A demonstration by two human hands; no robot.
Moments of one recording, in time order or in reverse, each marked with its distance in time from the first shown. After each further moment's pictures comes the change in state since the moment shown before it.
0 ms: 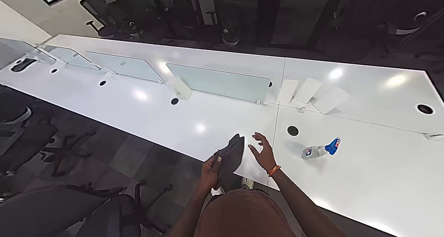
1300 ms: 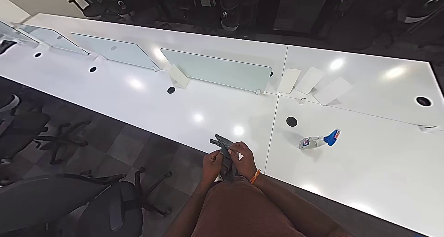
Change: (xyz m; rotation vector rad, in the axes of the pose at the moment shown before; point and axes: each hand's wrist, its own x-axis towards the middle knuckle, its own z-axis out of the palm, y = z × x) left_hand -0.006 -0.011 0.009 0.280 0.079 -0.021; right_hand -0.054 -0.055 0.068 0.136 -0.054 -0.103
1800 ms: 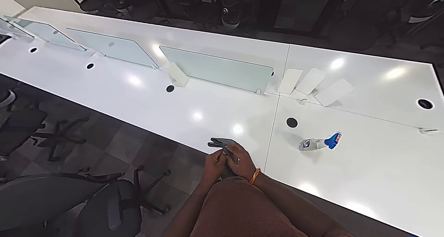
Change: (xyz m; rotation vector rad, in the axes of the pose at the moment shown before) left_hand 0.011 0.001 0.007 0.144 -0.094 0.084; right_hand 0.010 0.001 -0.004 -0.118 -0.188 -0.087
